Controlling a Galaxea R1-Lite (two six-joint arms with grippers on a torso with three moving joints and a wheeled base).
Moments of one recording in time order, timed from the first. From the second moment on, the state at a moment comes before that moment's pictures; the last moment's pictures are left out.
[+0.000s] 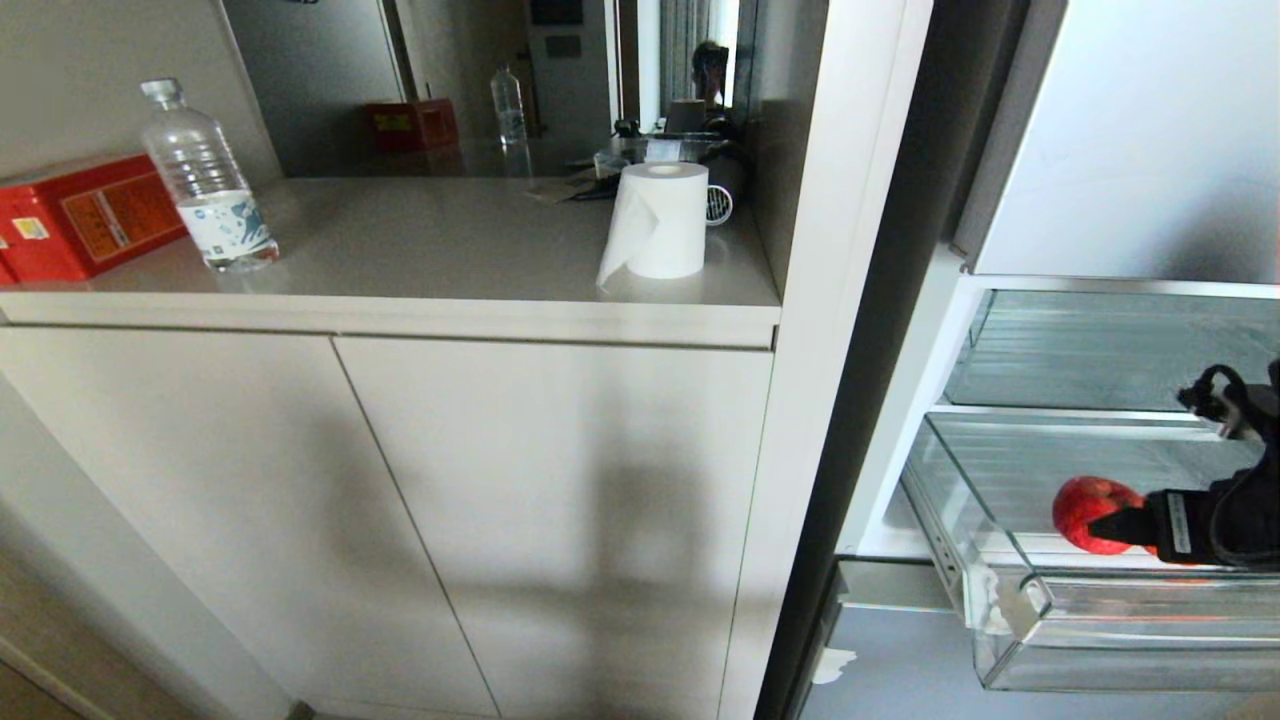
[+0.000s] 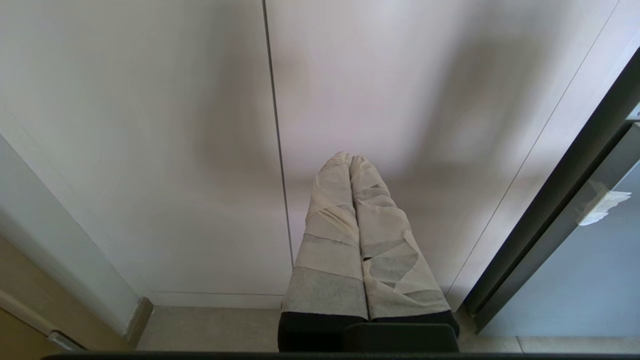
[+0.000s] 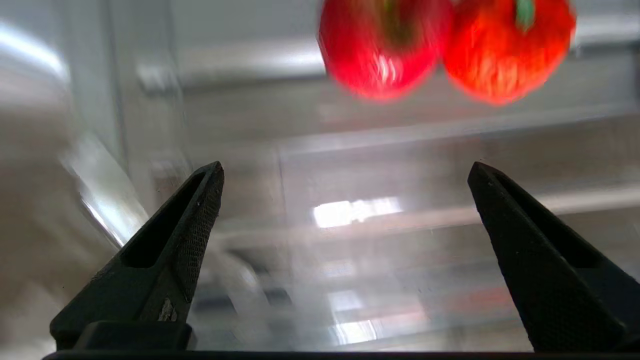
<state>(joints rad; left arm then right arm) -0.01 0.00 0.00 0.00 0.00 -0.01 -0.15 1.47 -0.81 0.13 -0.09 0.01</state>
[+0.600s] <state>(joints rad) -0.01 0.00 0.00 0.00 0.00 -0.01 -0.19 1.25 -0.71 0.35 -0.08 -0.06</state>
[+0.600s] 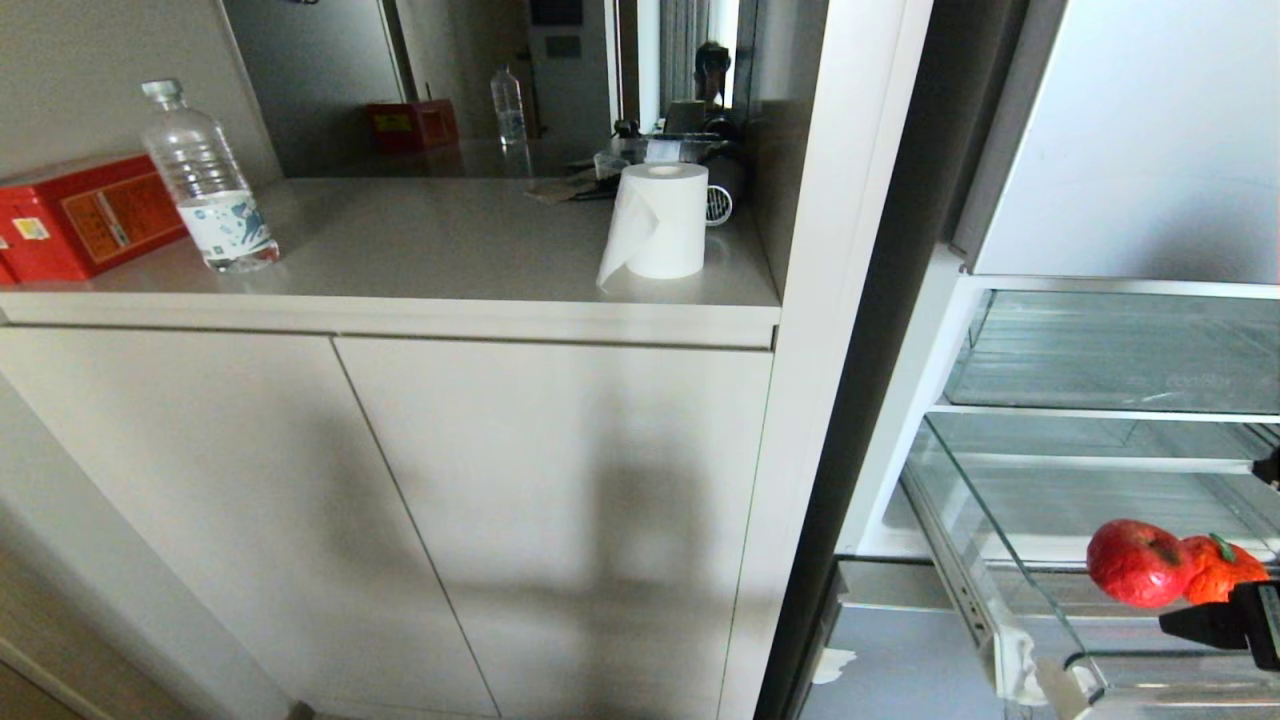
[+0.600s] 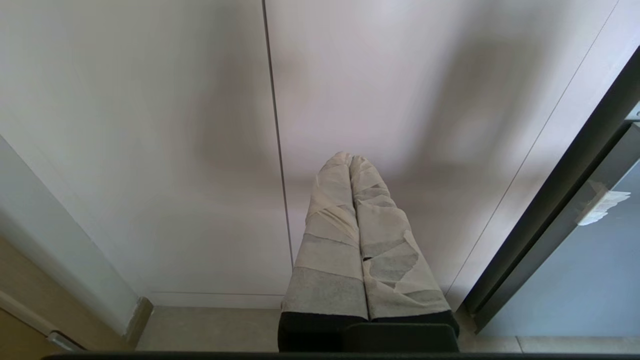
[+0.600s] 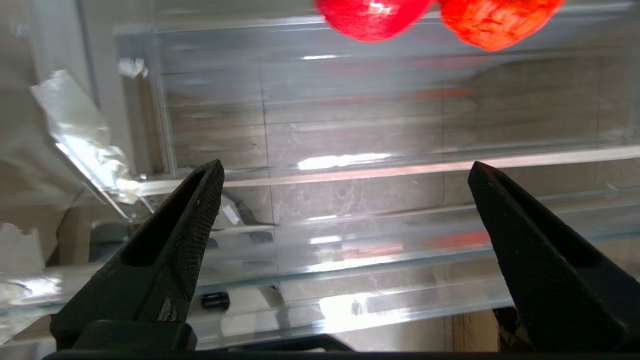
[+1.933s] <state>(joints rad) -0.01 0.00 0.00 0.00 0.00 -0.01 -0.38 1.66 -0.93 0.13 -0.09 -0.07</state>
